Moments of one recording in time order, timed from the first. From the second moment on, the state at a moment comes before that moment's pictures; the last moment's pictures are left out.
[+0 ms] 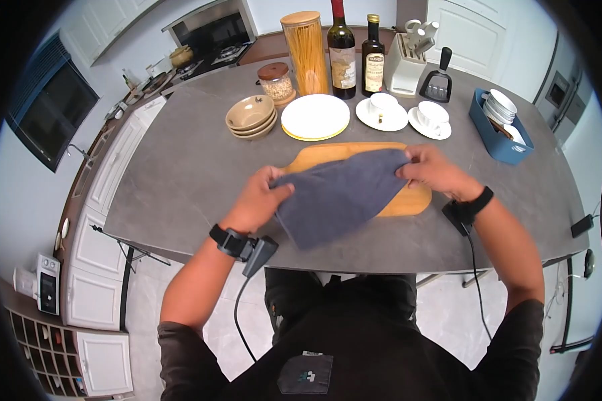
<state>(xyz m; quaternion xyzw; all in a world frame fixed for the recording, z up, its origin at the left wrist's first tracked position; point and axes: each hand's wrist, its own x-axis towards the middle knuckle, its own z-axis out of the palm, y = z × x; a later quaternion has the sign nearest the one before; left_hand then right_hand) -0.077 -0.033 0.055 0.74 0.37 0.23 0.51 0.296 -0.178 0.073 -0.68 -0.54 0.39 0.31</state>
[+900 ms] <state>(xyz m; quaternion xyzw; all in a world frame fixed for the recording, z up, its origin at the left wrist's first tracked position) -0.050 0.002 0.080 0.85 0.34 0.14 0.38 0.313 -0.203 0.079 -0.71 -0.60 0.23 0.28</state>
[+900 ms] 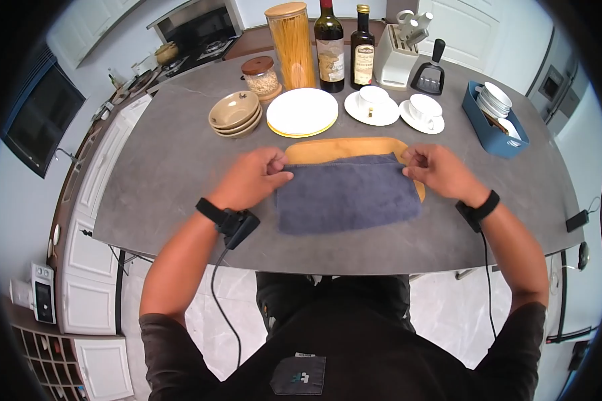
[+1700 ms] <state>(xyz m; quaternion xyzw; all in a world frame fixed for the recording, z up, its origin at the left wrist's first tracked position) -0.039 0.009 0.066 0.91 0.28 0.16 0.25 0.305 -0.197 0.061 -0.66 -0.69 0.11 0.27</state>
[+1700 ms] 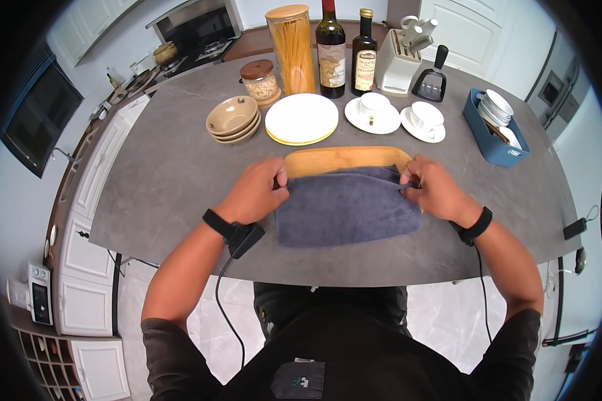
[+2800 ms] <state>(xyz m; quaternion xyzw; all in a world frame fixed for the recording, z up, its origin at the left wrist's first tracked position) -0.053 0.032 0.056 0.87 0.38 0.02 0.32 0.329 -0.100 0.068 -0.71 -0.61 0.33 0.12</state>
